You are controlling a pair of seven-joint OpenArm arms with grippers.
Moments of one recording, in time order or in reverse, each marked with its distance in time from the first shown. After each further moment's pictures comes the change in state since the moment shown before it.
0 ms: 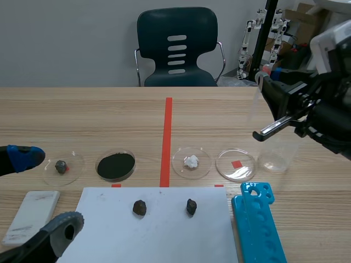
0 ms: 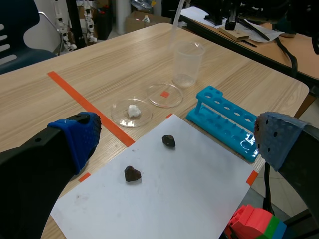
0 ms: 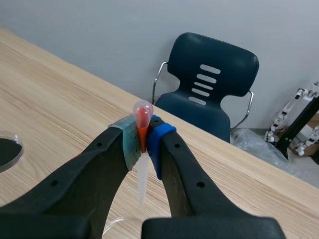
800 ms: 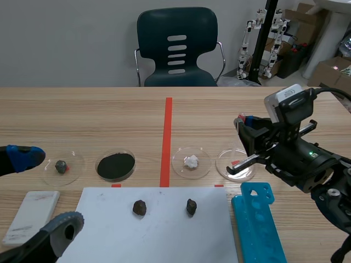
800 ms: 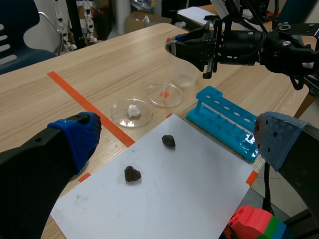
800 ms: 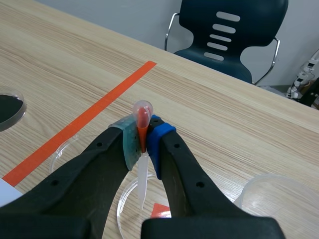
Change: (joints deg) left arm 0.0 0.0 0.0 0.0 0.0 0.0 0.0; right arm 4.2 -7.3 -2.4 -17.0 -9.0 -0.7 4.3
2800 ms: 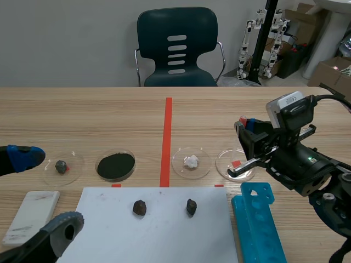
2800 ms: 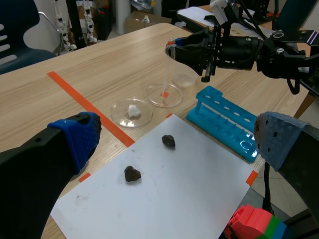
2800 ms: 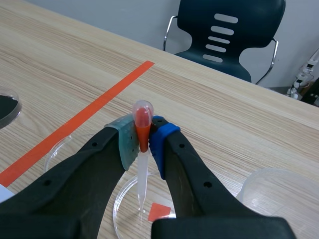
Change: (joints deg) left arm 0.0 0.0 0.0 0.0 0.0 0.0 0.0; right arm 1.6 0.0 0.0 -5.1 -1.0 -0.4 4.9
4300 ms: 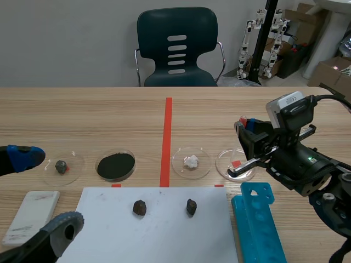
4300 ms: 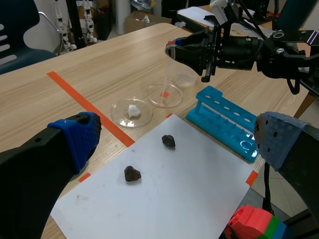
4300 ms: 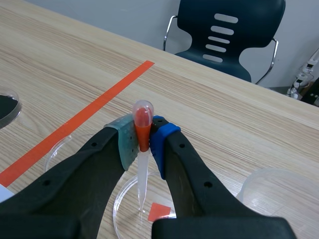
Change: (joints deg) left arm 0.0 0.0 0.0 0.0 0.0 0.0 0.0; right arm 0.0 0.0 0.0 0.0 0.0 0.0 0.0
